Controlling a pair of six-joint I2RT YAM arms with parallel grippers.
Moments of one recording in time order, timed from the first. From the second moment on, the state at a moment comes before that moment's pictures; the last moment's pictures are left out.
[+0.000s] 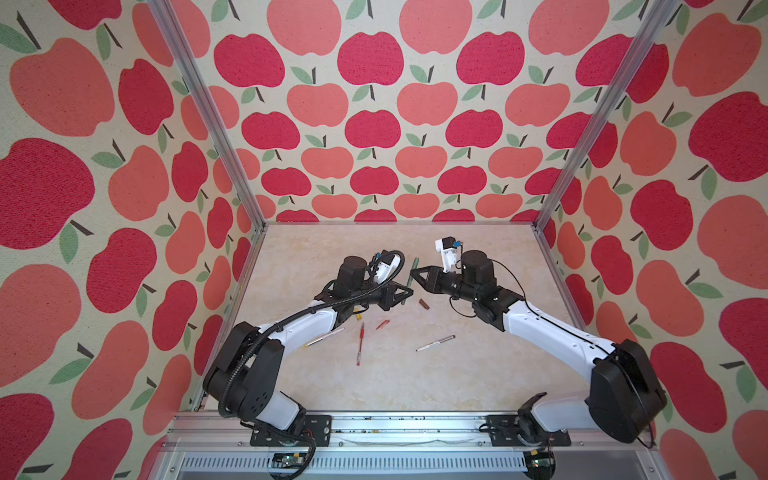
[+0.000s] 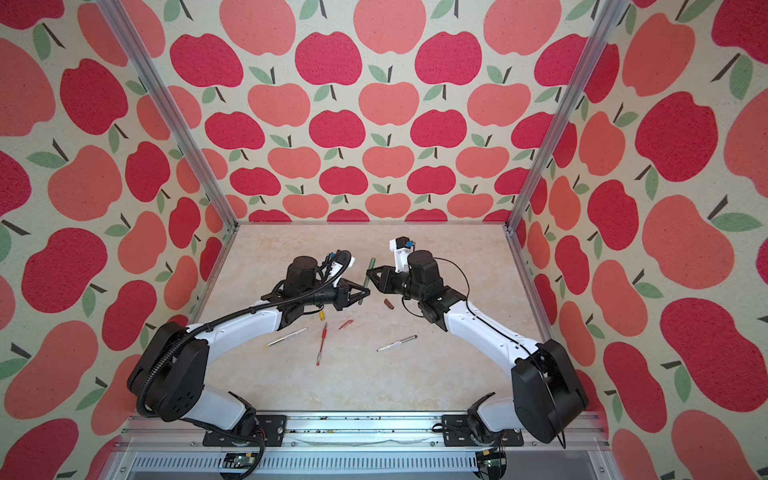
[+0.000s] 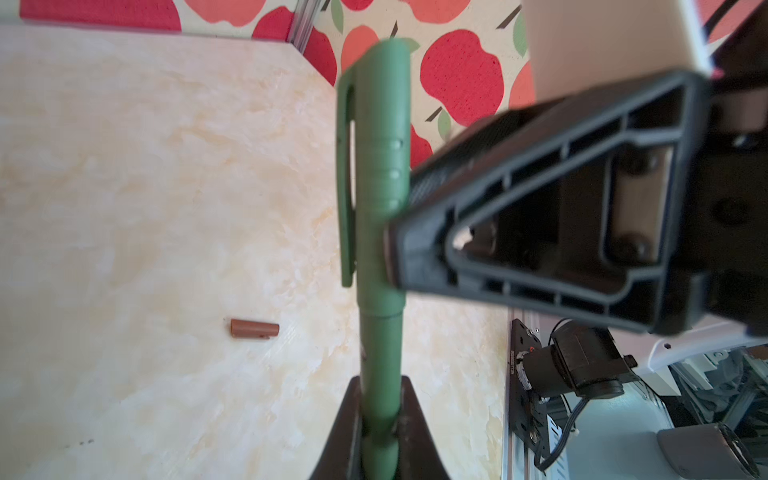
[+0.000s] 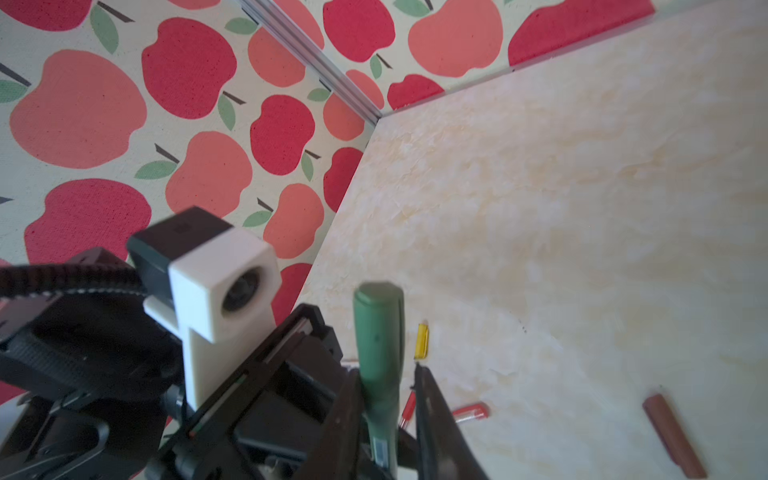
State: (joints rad) left arm -0.53 1.51 0.86 0.27 0.73 -0.32; right arm 0.66 1.38 0.92 0.07 -0.40 0.67
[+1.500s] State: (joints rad) left arm -0.62 1.76 1.33 -0.43 0.17 -0.37; right arm 0.34 1.14 0.84 -0.33 -0.40 0.55
